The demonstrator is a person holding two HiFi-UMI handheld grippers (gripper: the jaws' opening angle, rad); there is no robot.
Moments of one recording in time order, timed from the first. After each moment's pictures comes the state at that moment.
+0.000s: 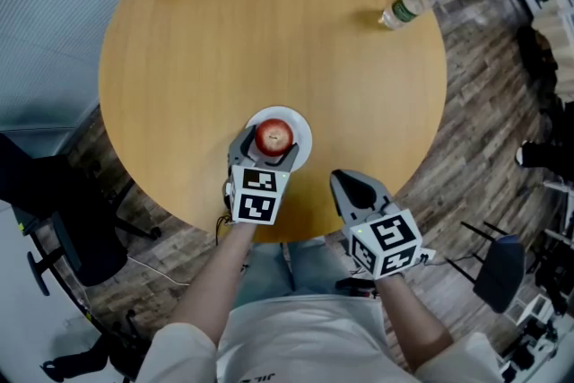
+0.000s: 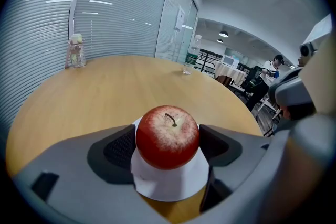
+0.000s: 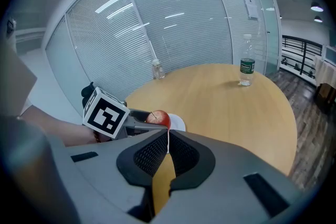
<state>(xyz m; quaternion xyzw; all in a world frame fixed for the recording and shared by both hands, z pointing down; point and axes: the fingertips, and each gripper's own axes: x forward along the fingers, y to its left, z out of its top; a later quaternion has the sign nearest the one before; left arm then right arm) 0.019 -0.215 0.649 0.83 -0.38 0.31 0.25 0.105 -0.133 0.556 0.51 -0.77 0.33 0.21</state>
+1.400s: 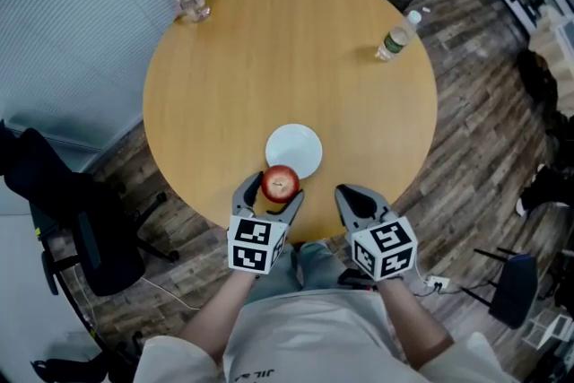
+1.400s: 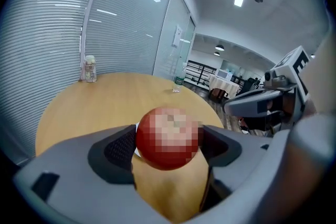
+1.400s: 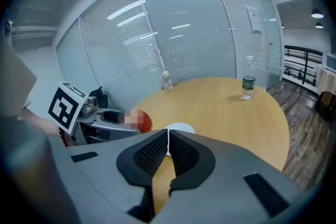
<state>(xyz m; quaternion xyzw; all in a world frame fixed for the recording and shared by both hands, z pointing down) -0.019 -0.130 0.536 0.86 -0.38 0.25 0.24 0.086 -0.099 0.505 0.51 -0.79 0.28 0.18</state>
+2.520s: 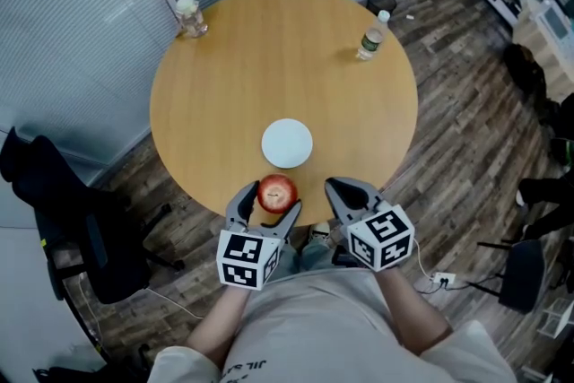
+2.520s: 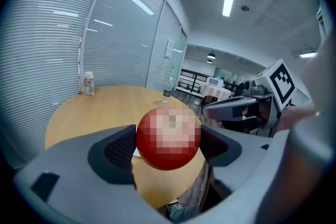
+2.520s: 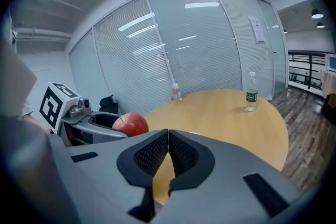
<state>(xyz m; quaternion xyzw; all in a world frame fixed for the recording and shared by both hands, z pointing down) -0.023 -0.063 0.456 0.88 -0.37 0.20 0.21 0.071 -0.060 0.448 0.49 -0.82 0.24 0.13</state>
